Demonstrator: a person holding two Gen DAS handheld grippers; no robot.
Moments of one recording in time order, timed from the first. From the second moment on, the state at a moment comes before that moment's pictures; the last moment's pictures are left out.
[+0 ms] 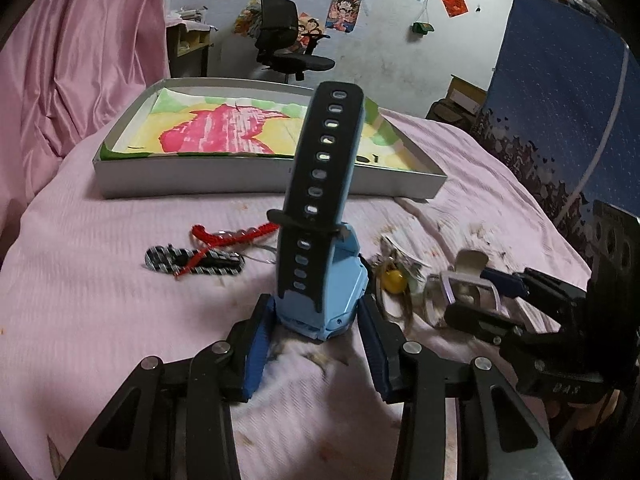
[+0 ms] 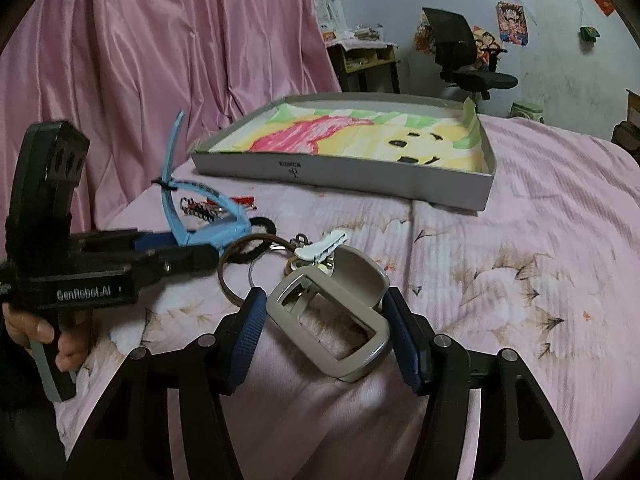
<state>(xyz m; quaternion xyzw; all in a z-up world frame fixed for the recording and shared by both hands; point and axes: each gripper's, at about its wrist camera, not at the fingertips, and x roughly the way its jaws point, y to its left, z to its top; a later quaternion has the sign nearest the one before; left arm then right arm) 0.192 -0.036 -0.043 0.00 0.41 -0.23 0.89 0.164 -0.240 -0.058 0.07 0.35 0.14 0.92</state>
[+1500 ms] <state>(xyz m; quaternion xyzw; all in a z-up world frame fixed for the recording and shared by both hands) 0.246 -0.025 0.019 -0.06 0.30 -0.18 0.93 0.249 -0.265 -0.010 0.12 0.24 0.11 0.96</state>
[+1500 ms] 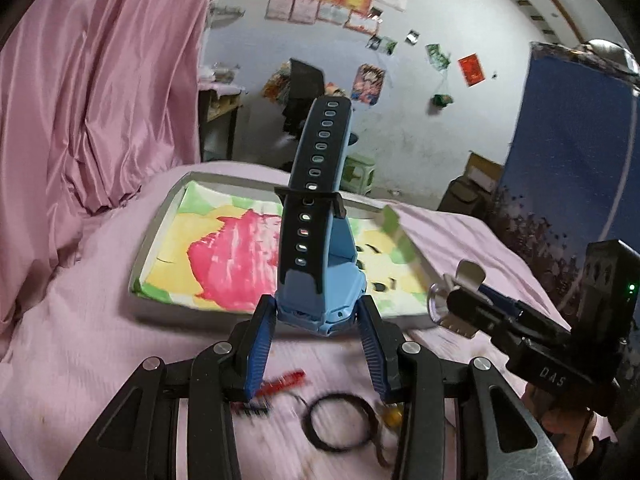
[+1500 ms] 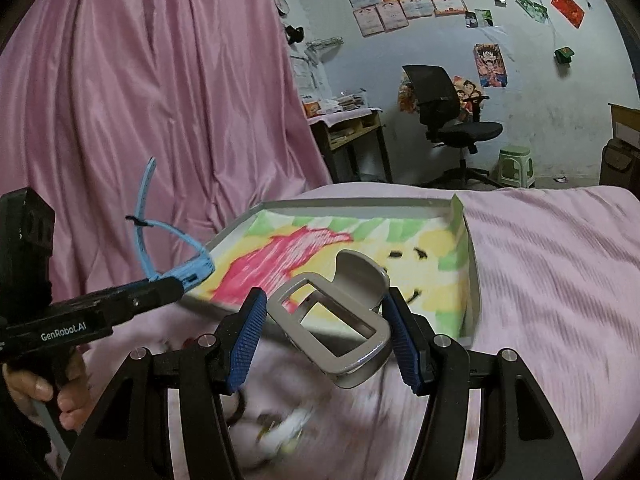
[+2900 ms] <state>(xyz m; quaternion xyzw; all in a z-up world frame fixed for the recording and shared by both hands) 0.203 -0.015 0.026 -0.03 0.23 -0.13 0.96 0.187 -0.258 0.014 0.07 0.15 0.05 0.99</state>
